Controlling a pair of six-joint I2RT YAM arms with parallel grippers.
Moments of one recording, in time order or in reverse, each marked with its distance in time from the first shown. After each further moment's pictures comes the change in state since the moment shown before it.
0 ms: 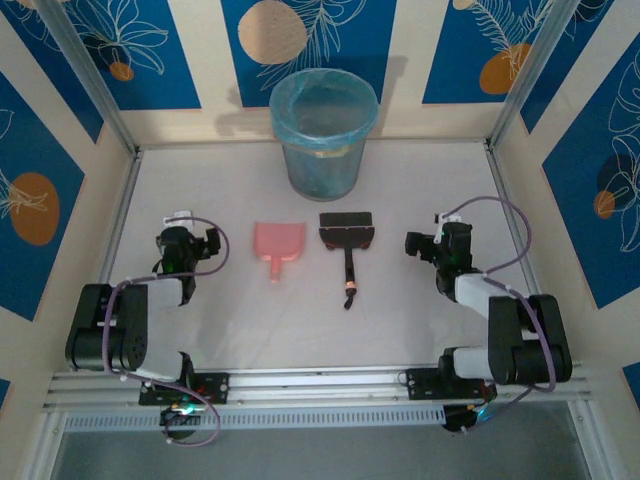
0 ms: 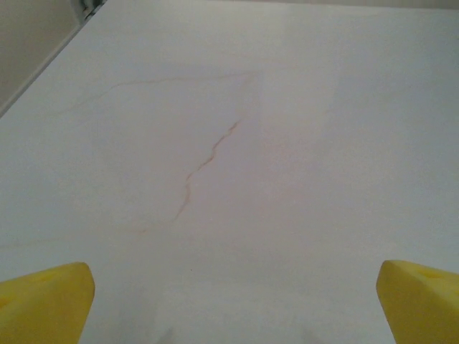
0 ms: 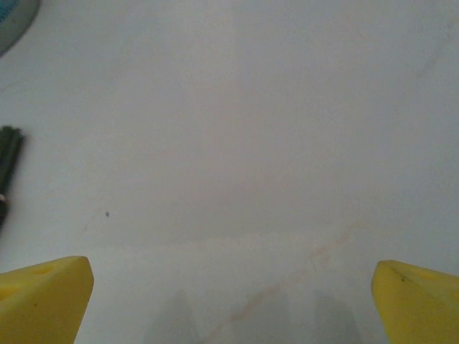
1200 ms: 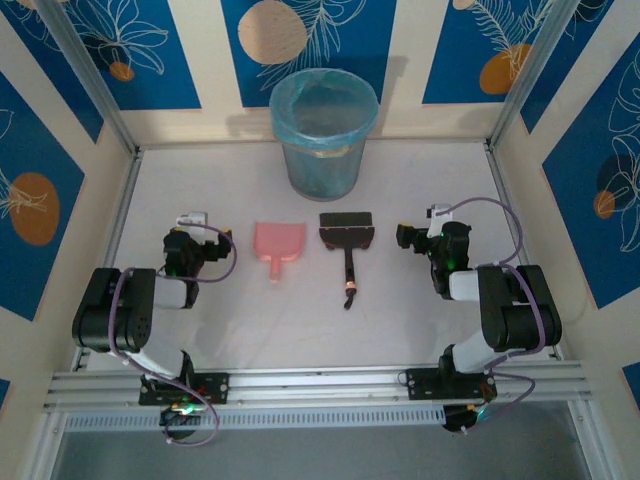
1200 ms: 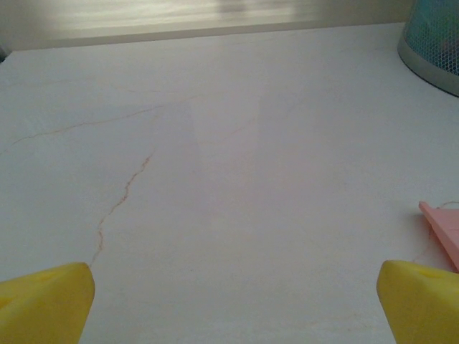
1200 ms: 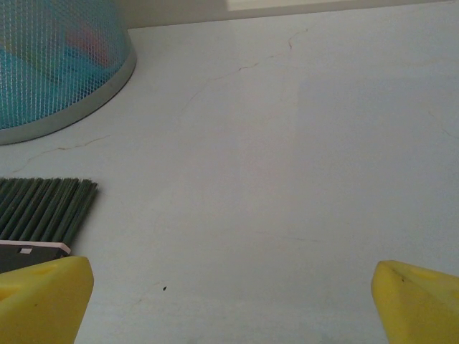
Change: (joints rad) left arm -0.010 0.116 -0.043 0.249 0.185 0.108; right arm -0.008 0.177 -0.038 0.403 -0.153 -0.055
